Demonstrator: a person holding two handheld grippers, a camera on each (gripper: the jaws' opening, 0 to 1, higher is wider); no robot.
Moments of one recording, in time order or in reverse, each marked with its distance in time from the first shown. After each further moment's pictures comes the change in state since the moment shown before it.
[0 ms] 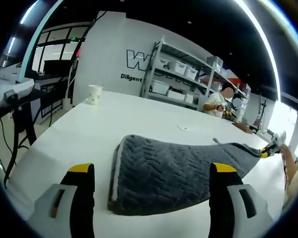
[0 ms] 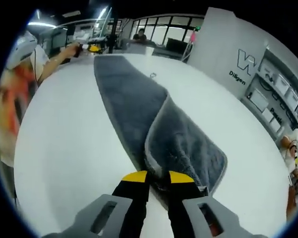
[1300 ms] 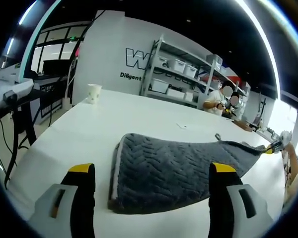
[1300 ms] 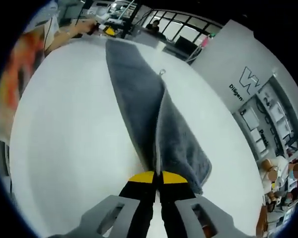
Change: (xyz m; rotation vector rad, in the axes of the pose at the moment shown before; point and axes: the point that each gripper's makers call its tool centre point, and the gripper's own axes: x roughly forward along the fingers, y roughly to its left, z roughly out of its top) left arm -0.001 0.001 -0.001 0.009 0.013 -0.003; right arm -0.040 0.014 0.011 -0.206 0.048 -0.104
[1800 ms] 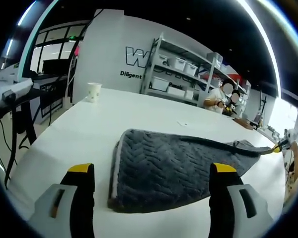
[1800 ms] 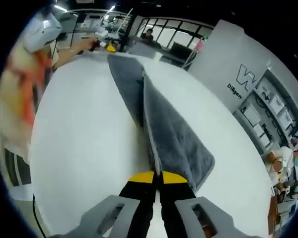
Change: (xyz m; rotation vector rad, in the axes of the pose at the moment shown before) left arm 0.001 -0.001 -0.005 0.009 0.023 0.009; right arm -0.037 0.027 -0.004 0.087 -0.047 0.050
